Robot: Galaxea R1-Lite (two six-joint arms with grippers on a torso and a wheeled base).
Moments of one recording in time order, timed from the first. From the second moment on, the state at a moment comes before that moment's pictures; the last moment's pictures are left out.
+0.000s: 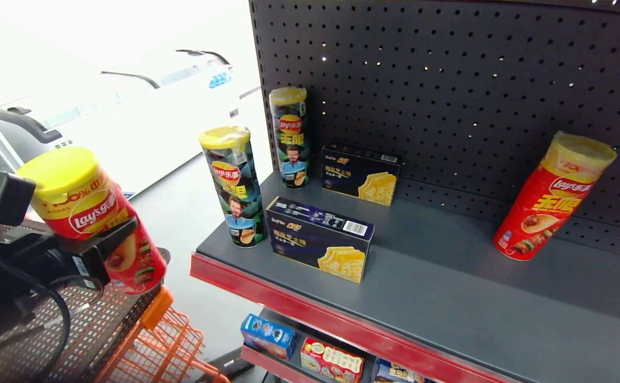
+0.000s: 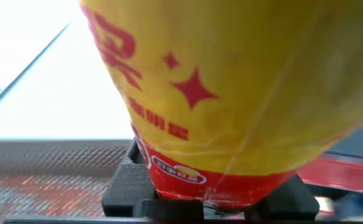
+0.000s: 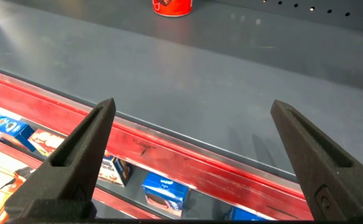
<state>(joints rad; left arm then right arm) -0.04 1.29 -0.35 -0.91 -0.15 0.05 -0.02 0.01 0.00 0.00 0.00 -0.01</state>
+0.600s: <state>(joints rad) -0.13 1.20 -0.34 -0.89 -0.26 0.01 -0.02 0.01 0.00 0.00 0.00 -0.01</state>
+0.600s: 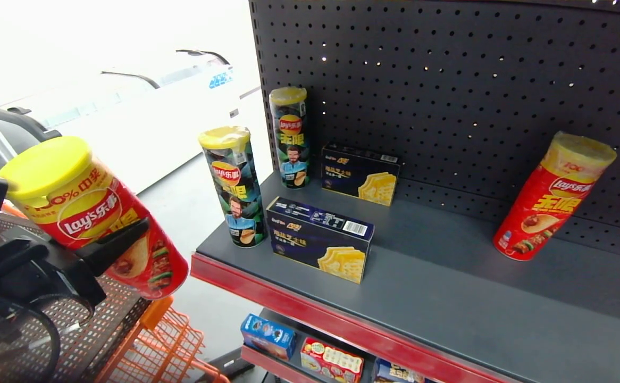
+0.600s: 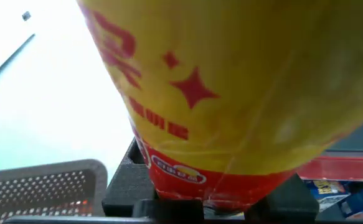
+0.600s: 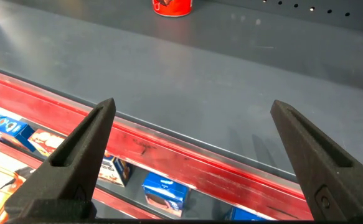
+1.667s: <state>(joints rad) -0.42 1.11 -0.46 -0.57 -0.33 0.01 -0.01 0.01 0.00 0.00 0.00 -0.01</state>
